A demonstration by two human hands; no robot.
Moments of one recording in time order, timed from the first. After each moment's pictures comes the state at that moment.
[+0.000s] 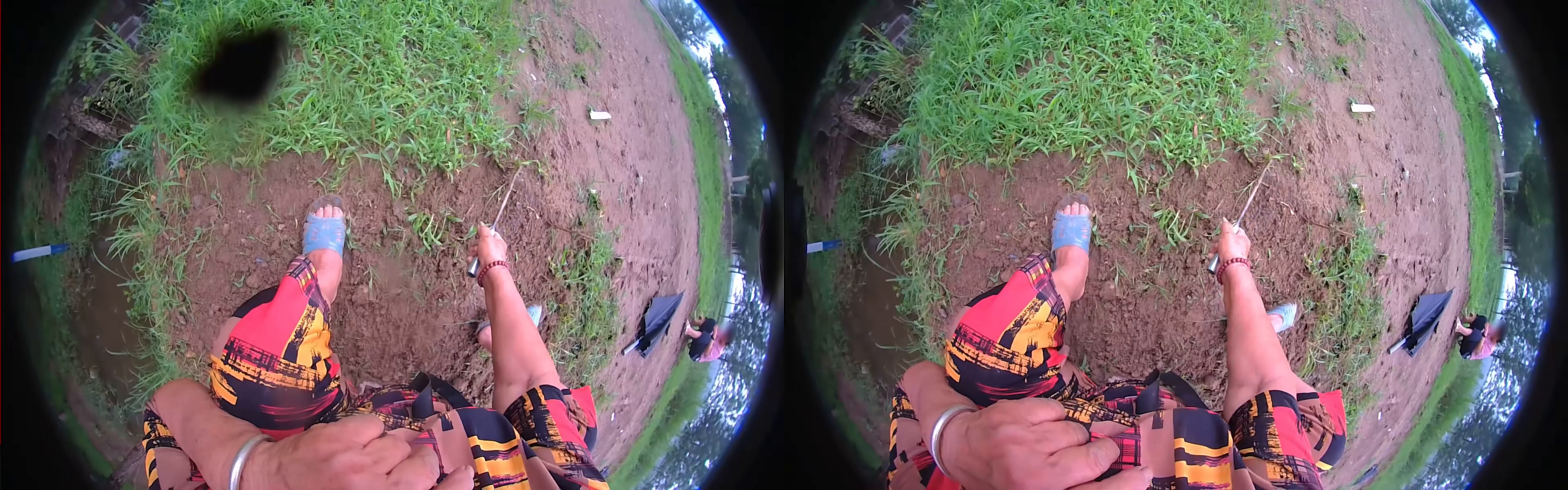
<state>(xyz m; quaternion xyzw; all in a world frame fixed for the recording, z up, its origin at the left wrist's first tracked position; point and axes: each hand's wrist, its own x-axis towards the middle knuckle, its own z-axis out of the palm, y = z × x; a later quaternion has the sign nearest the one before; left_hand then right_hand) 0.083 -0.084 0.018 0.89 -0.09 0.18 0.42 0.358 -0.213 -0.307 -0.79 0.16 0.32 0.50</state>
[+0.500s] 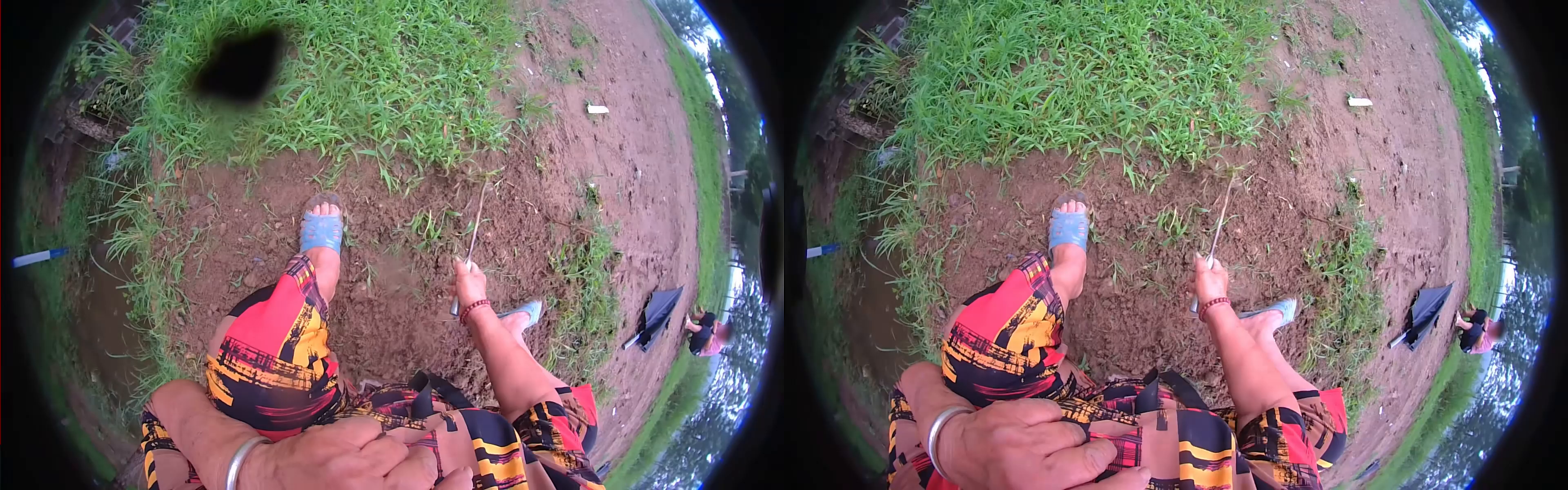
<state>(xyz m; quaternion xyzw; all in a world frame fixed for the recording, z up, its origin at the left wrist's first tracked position) 0.080 -0.087 0.014 0.87 -0.09 0.18 0.44 0.283 -0.249 -0.295 -0.78 0.14 0.40 0.47</state>
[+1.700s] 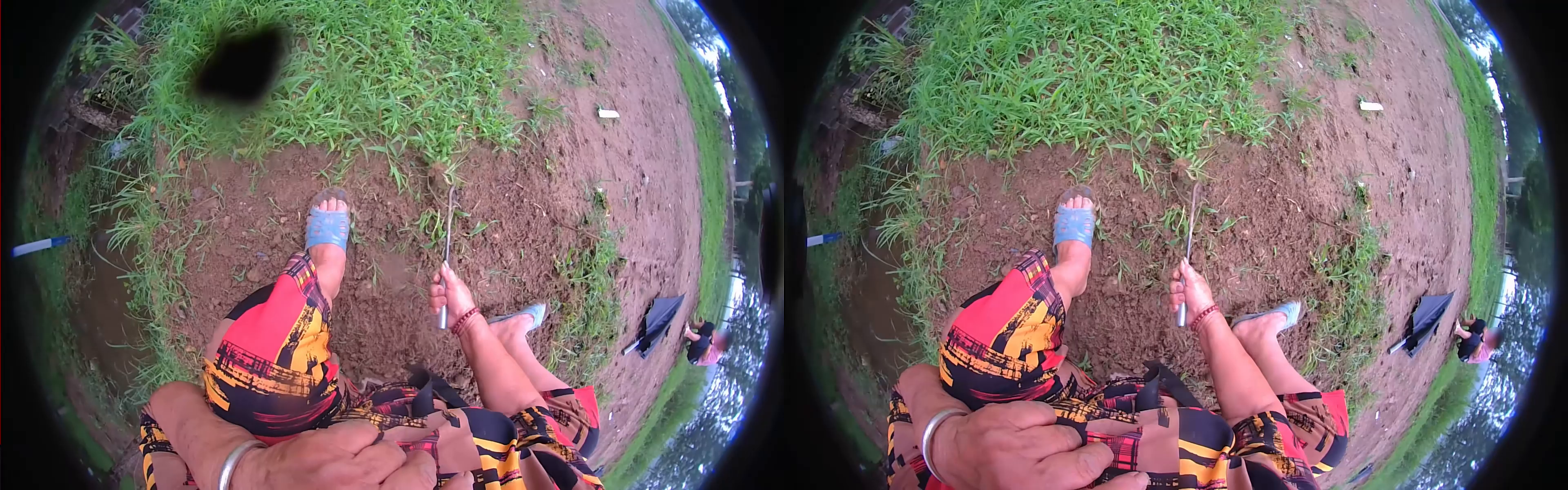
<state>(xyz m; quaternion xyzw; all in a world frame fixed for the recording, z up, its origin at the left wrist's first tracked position) 0.075 -0.080 0.007 0.88 -0.07 0.19 0.44 0.260 -0.249 -0.313 -0.52 0.22 0.63 0.53</state>
